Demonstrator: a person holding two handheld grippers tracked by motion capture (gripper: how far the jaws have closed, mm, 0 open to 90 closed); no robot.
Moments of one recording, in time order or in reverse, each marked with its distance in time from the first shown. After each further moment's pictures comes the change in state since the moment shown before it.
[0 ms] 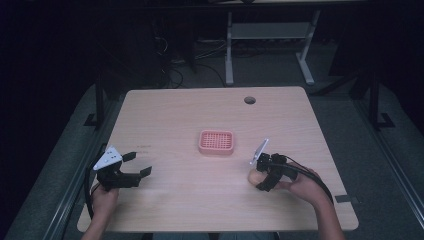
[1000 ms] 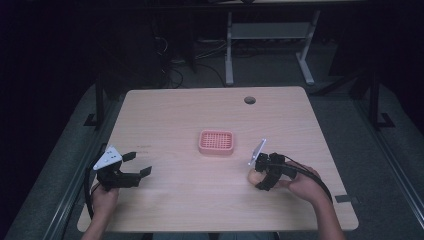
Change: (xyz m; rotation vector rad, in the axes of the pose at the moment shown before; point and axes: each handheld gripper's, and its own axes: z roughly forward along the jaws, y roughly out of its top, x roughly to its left) left arm 0.000 0.000 0.000 -0.002 -0.002 -0.002; right arm 0.002 0.005 -0.003 0.008 -0.009 -0.053
